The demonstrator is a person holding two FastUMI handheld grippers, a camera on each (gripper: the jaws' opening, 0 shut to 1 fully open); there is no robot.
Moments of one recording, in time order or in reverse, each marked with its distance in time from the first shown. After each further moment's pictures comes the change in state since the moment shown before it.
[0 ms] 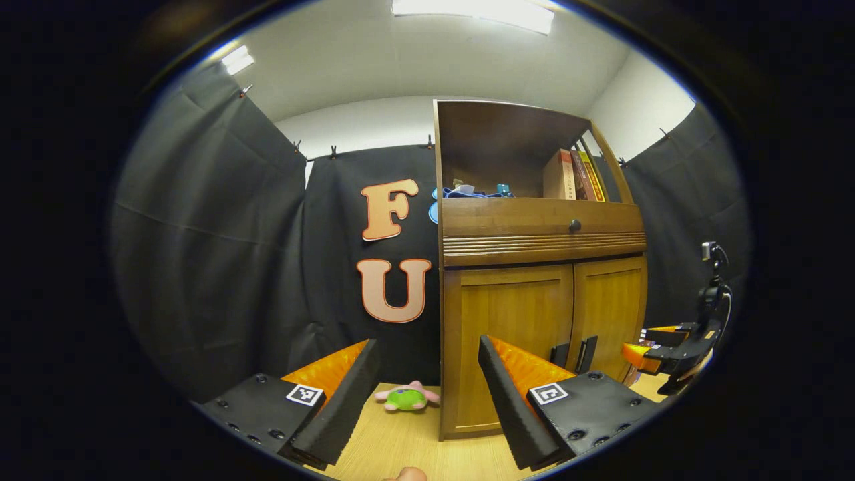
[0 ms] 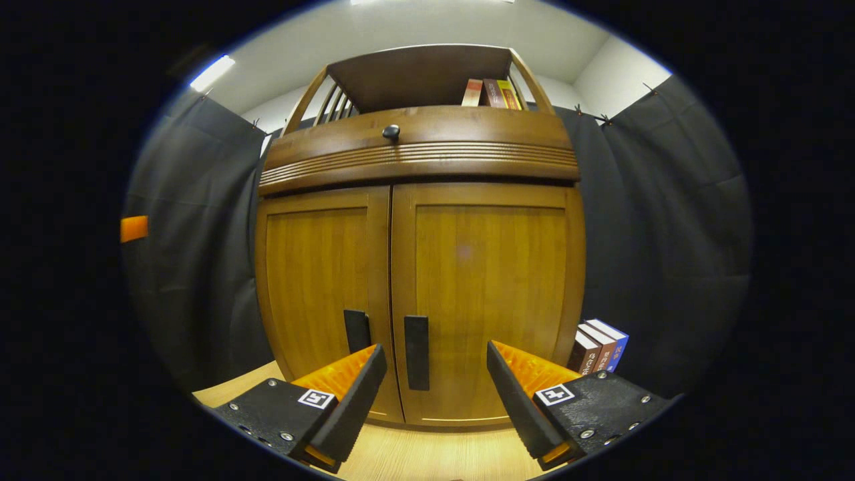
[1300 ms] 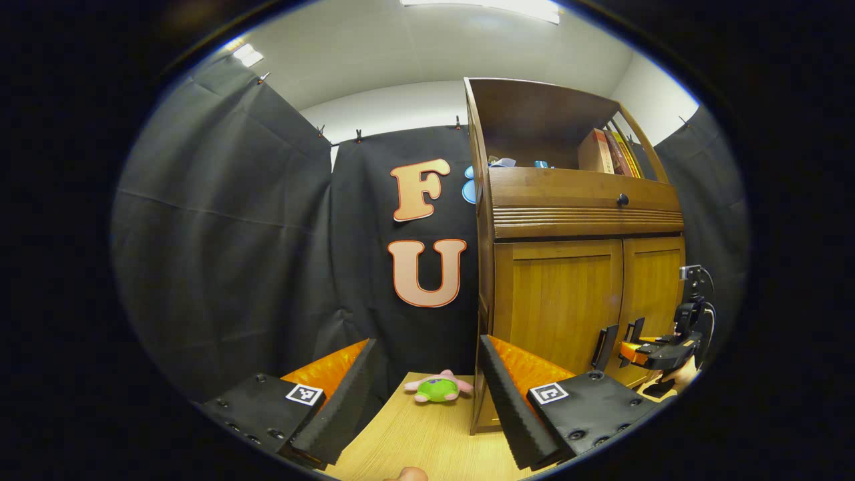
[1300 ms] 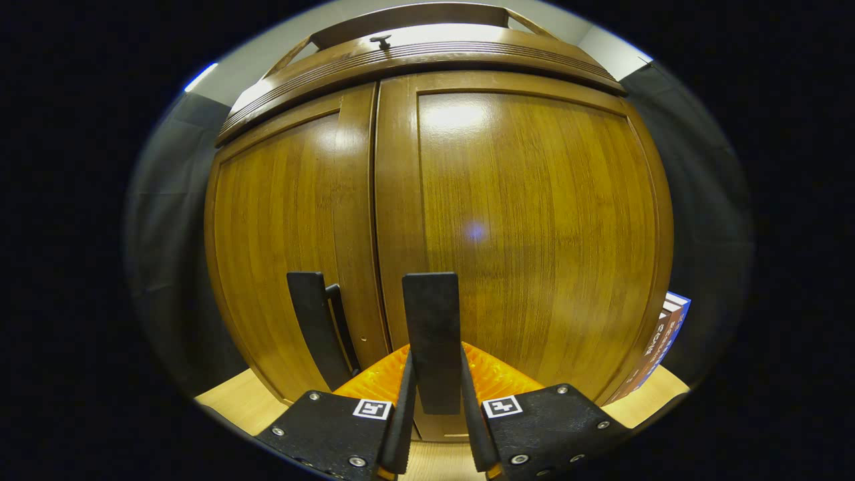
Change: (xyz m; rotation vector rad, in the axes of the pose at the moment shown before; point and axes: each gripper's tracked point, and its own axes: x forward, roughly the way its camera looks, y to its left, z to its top) left arm 0.022 0.059 -0.040 0.007 0.057 0.104; right arm 0.110 0.024 -0.074 0.081 0.115 0.024
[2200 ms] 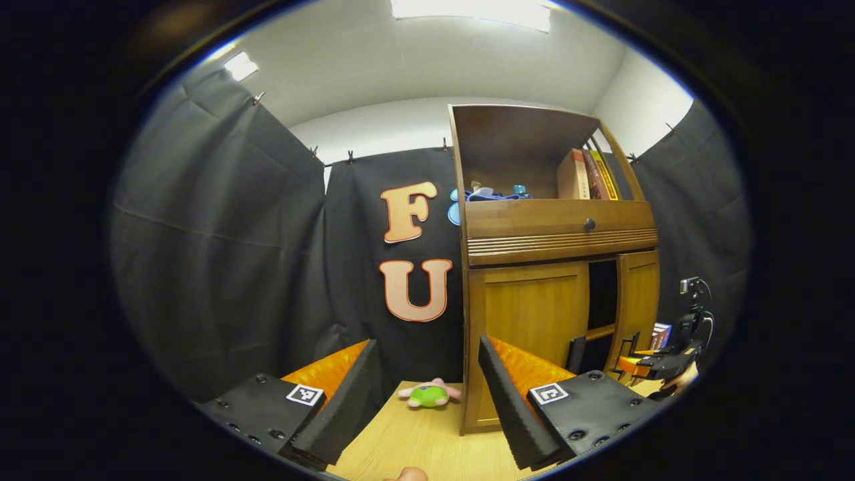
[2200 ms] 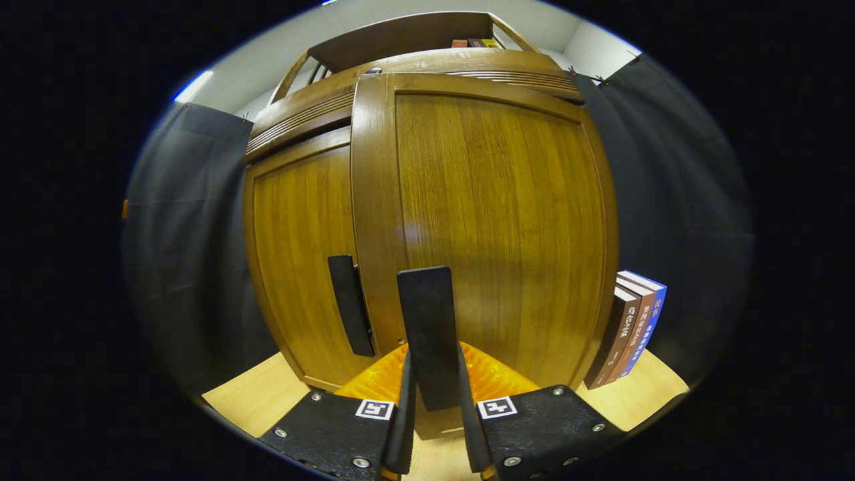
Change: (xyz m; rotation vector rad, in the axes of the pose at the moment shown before) left arm -0.058 -0.031 0.043 0.015 -0.069 -0.052; right arm -0.094 -0.020 -0.007 0.012 0.005 0.038
